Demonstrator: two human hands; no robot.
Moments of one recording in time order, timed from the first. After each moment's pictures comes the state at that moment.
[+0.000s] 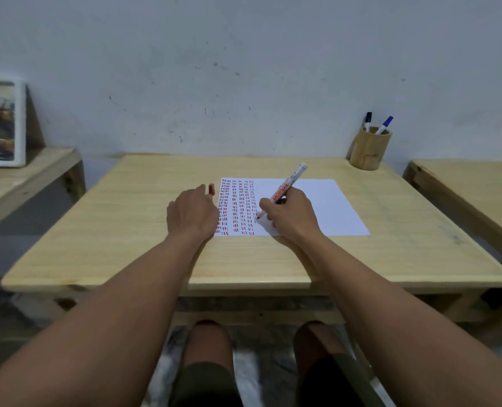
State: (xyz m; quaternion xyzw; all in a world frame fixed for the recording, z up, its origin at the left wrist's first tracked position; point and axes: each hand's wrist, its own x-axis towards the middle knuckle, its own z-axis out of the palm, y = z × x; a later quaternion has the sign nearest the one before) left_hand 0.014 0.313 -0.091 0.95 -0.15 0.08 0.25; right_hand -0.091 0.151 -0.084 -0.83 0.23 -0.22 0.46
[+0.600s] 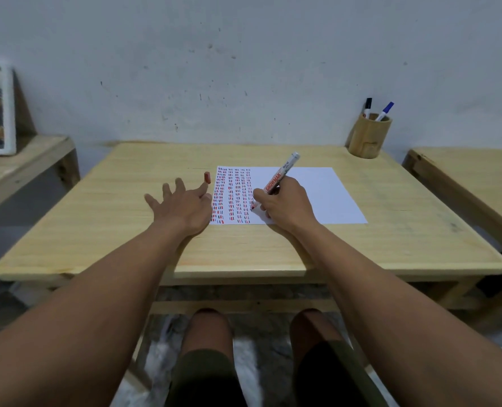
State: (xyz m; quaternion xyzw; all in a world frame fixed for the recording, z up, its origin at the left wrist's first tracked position) left_hand 0.017 0.327 -0.097 0.98 -0.19 -0.04 0.09; right_hand -0.090 0.153 -0.085 -0.85 0.21 -0.21 0.43
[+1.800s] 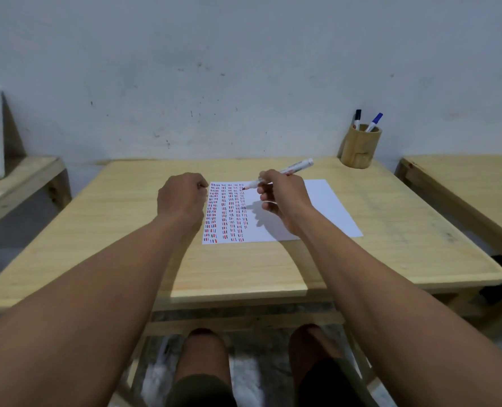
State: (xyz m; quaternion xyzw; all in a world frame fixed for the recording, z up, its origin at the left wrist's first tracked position) left_hand 0.051 0.298 -0.075 0.93 -0.21 0.12 0.29; right_hand -0.074 0.138 -0.049 -0.61 0.24 -0.19 0.74
